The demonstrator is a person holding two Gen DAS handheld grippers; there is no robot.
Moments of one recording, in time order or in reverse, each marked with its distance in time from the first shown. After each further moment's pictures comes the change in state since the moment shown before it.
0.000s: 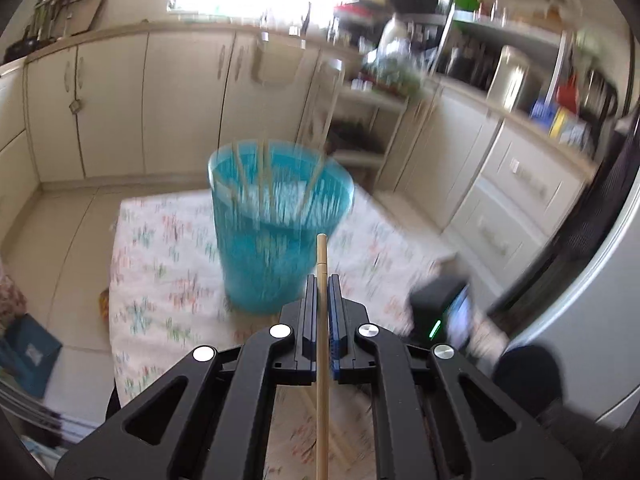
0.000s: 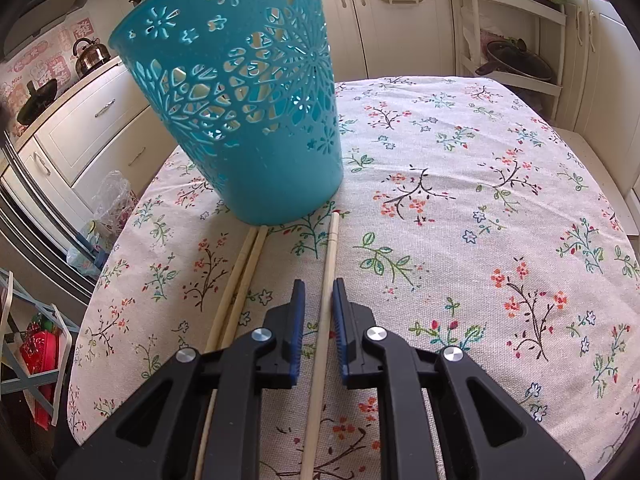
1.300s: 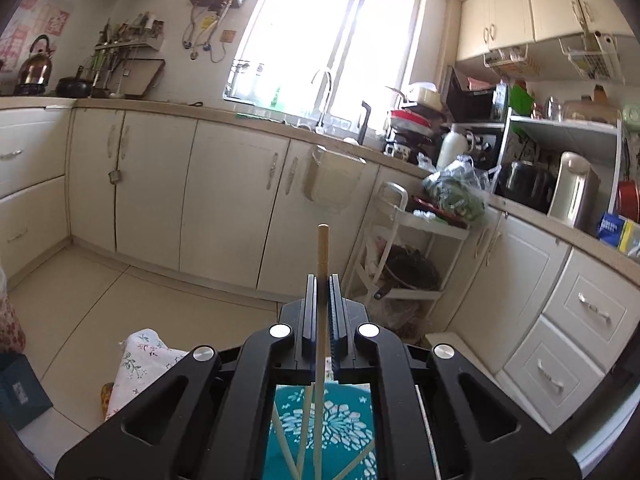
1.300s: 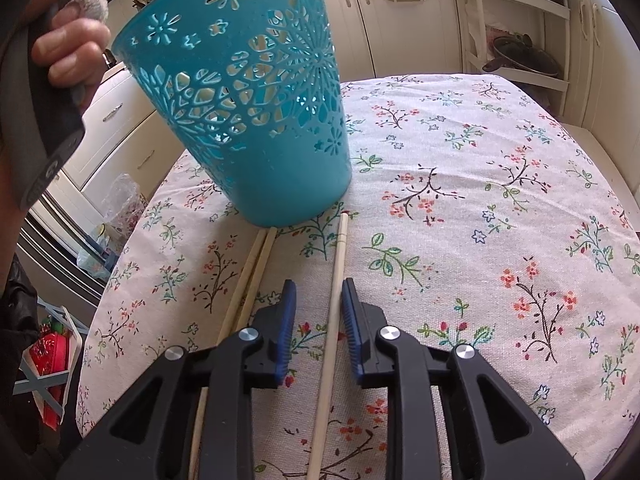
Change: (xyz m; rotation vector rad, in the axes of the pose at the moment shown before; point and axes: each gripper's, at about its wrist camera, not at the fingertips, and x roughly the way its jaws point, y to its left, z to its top) left arm 0.094 0.024 0.110 -0.070 -0.373 0.191; right arm -0.001 -0.004 0.002 0.007 0.002 0.048
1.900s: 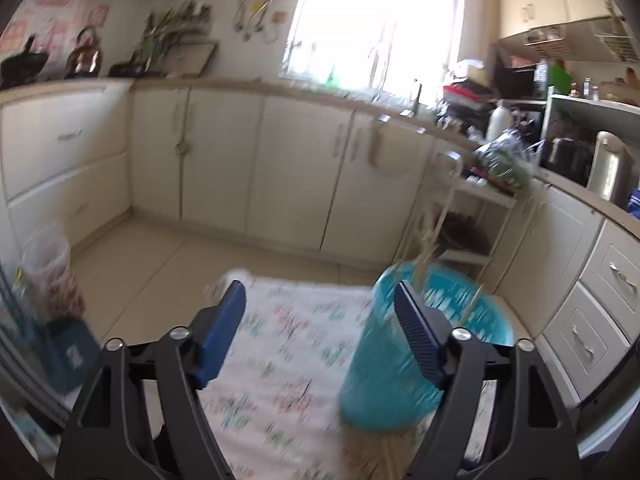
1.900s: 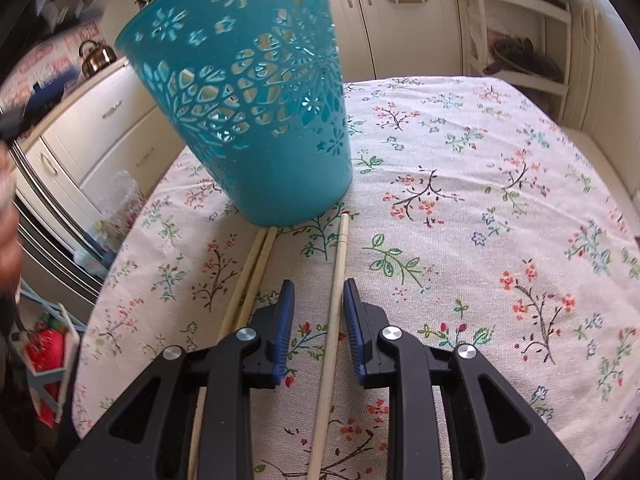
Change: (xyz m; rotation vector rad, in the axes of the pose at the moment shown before) left arm -0.091 0.074 -0.067 -0.044 0.129 0.211; right arm 0.001 0.007 0.000 -0.031 0.001 -0.034
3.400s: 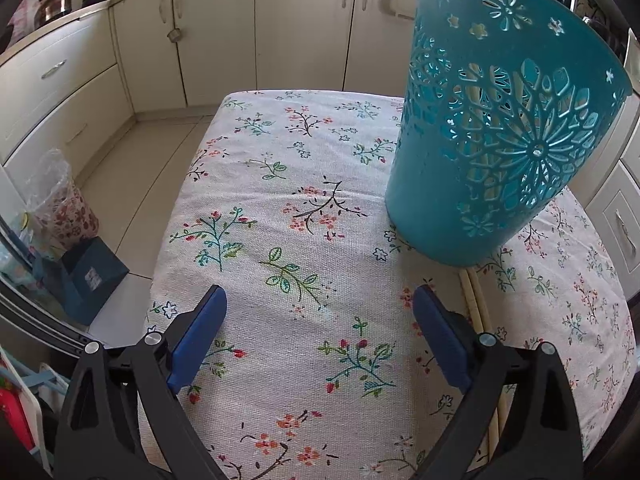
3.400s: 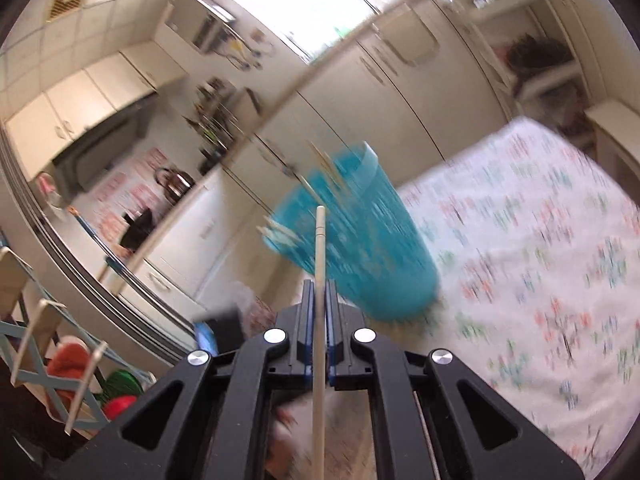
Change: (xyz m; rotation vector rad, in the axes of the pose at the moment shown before) left arm 0.063 -0.005 -0.106 0.123 0.423 0.089; right arm -0.095 -0.009 0.042 0.278 -0.320 0.445
